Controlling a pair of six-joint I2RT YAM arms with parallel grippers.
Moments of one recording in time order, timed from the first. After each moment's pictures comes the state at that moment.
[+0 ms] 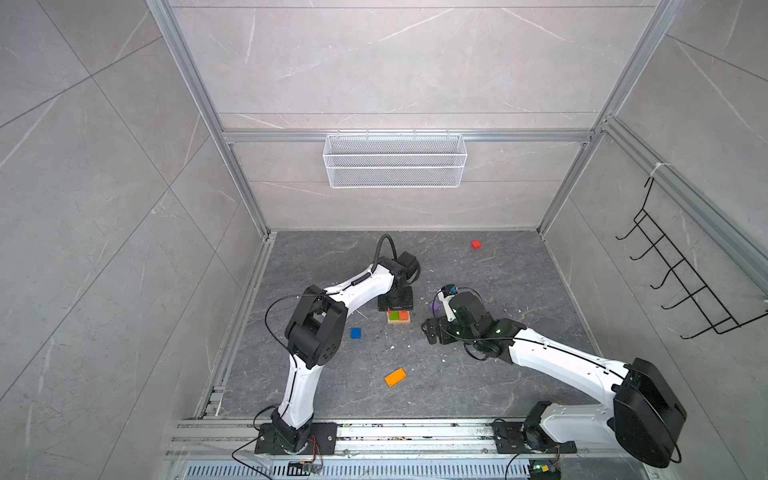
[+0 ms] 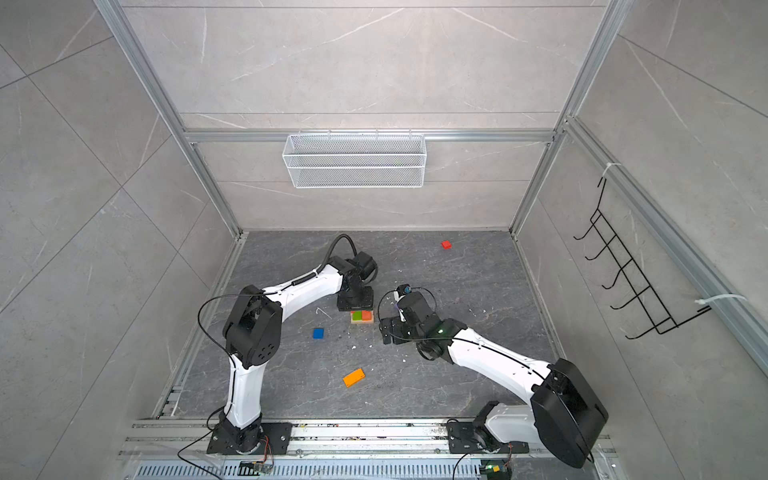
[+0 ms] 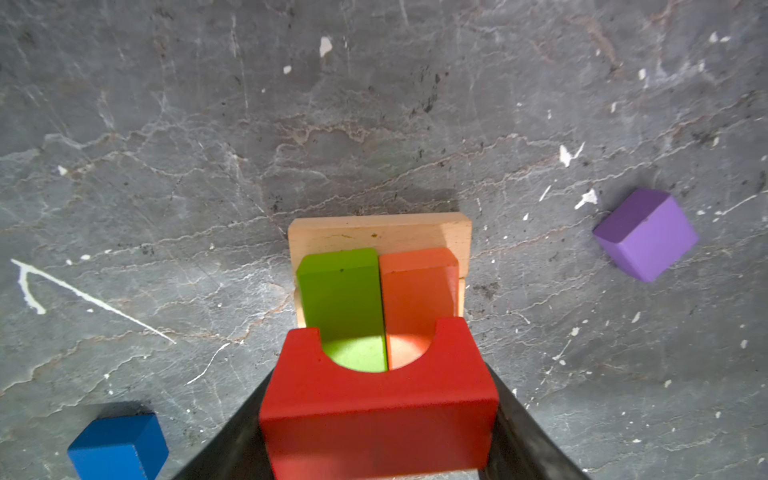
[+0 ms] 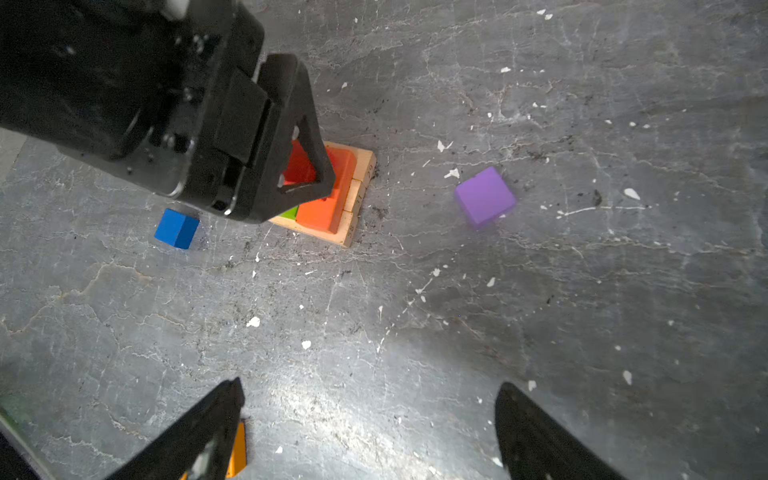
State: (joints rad) left arm -0.69 2.07 1.67 -0.95 -0.01 -0.63; right arm 0.73 1.30 0.77 -0.28 0.03 0.43
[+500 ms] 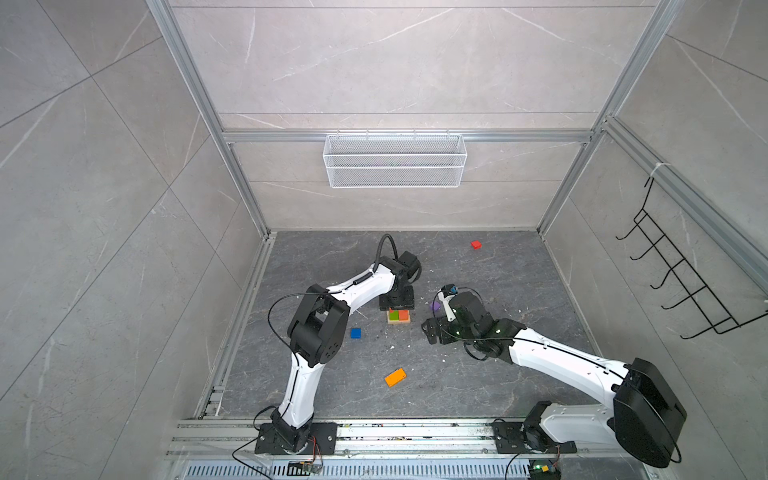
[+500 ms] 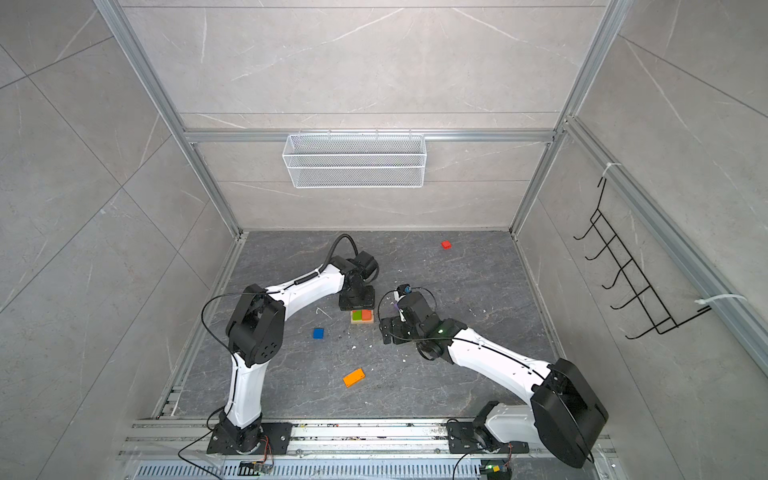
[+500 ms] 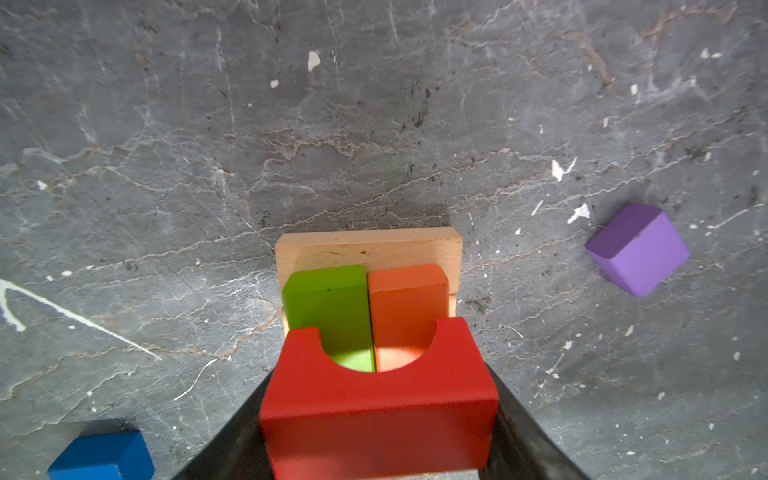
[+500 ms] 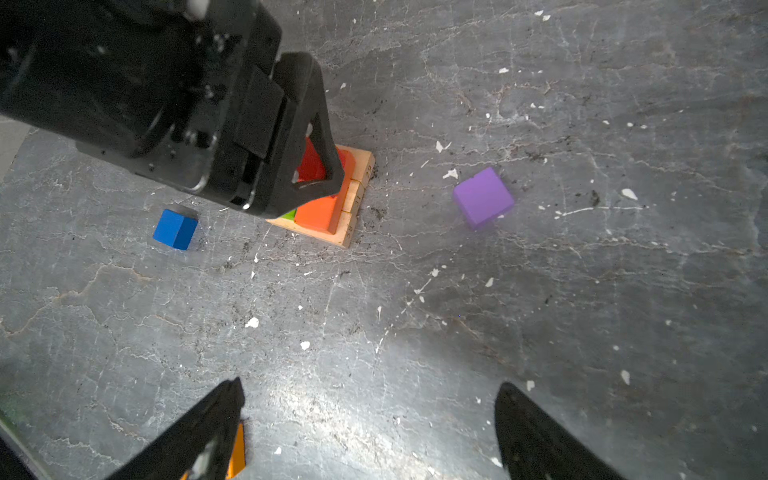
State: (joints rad) left arm -0.69 2.10 1.69 -0.95 -0.01 -0.64; right arm 0.73 1.30 0.77 -0.28 0.03 0.43
